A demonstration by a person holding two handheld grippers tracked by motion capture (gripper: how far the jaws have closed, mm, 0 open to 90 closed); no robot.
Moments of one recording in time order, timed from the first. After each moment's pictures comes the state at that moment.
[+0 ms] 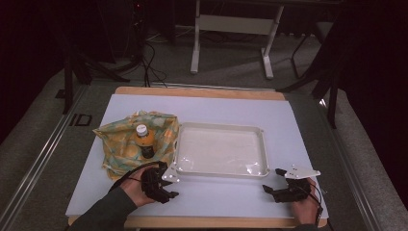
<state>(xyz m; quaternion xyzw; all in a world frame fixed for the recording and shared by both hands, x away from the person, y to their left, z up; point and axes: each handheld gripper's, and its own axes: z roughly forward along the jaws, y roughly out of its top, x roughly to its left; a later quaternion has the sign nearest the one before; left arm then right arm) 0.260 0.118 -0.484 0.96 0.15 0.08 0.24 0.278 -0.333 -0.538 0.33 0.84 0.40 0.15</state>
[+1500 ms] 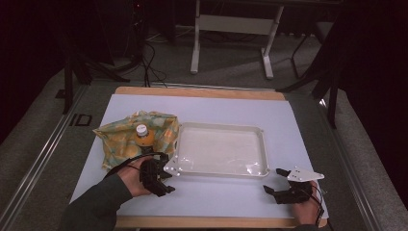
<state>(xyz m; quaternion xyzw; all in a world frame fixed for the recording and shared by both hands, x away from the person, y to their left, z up) 0.273 0.116 -0.451 0.97 0.10 0.06 0.19 0.273 -0.337 -0.537 0.31 0.84 0.42 0.16</state>
